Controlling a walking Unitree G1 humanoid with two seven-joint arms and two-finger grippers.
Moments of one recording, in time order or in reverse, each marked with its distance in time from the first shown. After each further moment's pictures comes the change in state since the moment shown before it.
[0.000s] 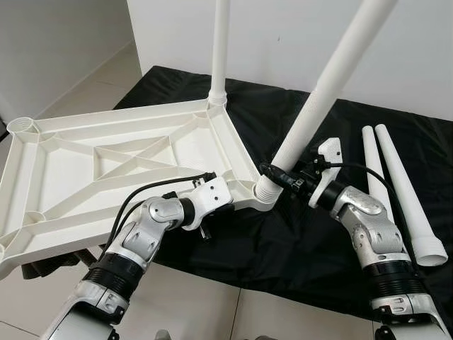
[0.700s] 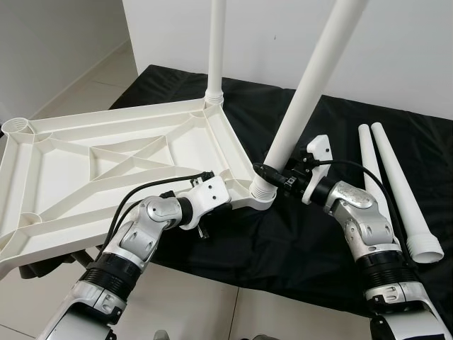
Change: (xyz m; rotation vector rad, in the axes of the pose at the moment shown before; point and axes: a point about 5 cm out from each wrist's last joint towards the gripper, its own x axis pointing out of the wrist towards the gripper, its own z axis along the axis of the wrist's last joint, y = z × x) left arm -0.002 0.000 0.000 -0.001 0.006 0.003; right arm 0.016 0.001 -0.004 -0.057 0.059 0.083
